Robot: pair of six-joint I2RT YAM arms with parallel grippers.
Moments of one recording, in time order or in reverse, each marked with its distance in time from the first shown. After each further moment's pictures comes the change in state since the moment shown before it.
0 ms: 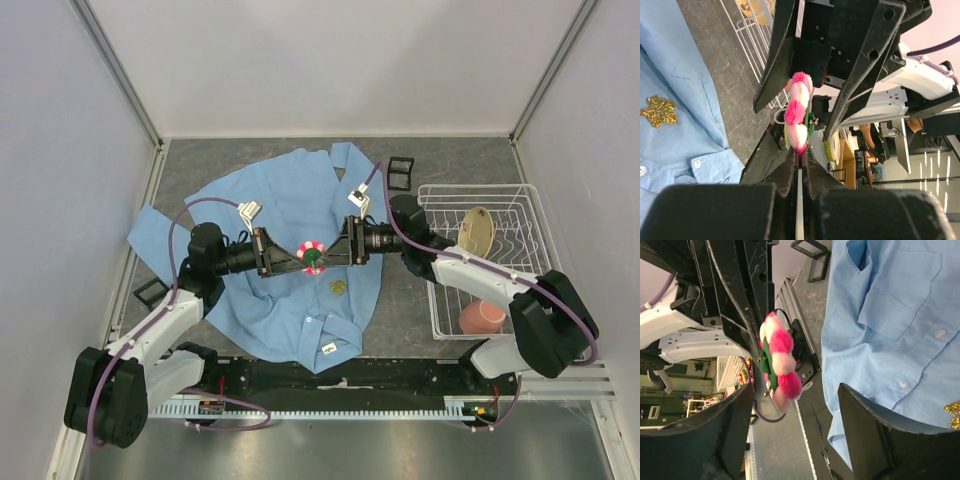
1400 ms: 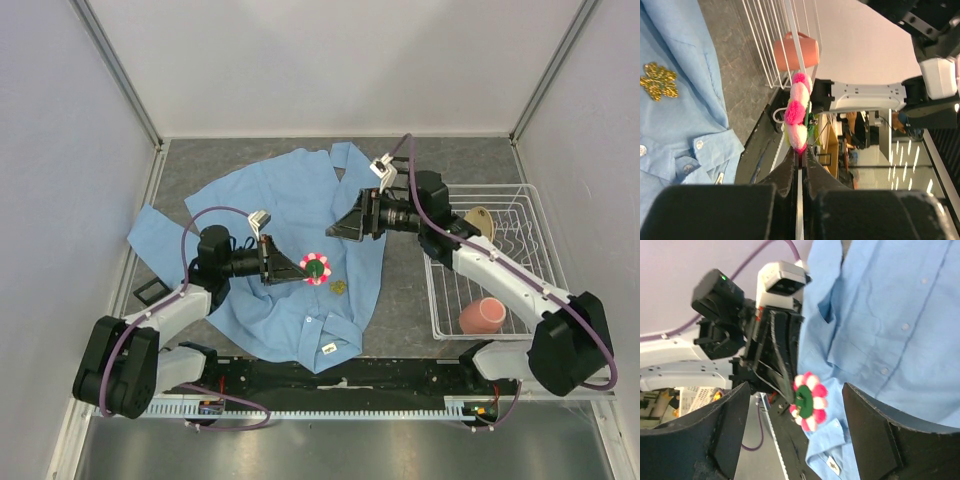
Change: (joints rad) left arm 0.012 0.142 -0.058 0.107 0.068 -0.049; right arm -0.064 -0.096 0.182 -0.239 0.138 -0.130
